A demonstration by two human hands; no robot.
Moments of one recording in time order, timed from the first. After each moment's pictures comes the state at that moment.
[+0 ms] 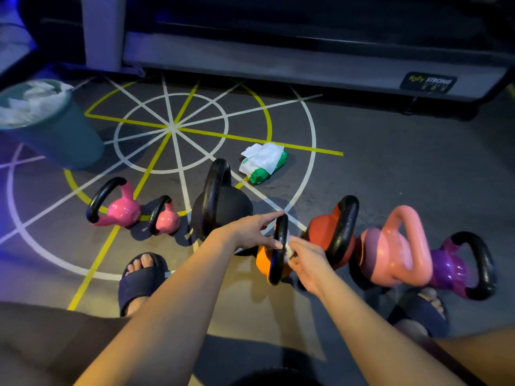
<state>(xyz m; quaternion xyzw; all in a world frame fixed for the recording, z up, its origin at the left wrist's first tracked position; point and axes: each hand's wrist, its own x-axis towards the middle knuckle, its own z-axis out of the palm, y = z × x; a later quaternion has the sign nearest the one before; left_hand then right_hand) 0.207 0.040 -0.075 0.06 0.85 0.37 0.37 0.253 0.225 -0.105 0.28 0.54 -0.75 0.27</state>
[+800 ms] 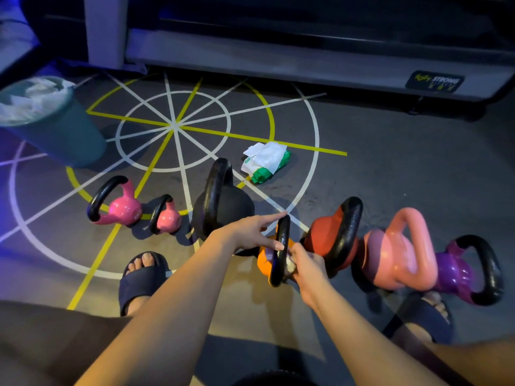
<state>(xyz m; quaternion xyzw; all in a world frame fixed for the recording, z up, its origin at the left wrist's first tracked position) 0.207 0.038 -0.076 0.04 0.83 0.40 0.39 0.269 0.218 -0.105 0.33 0.61 -0.67 0.25</state>
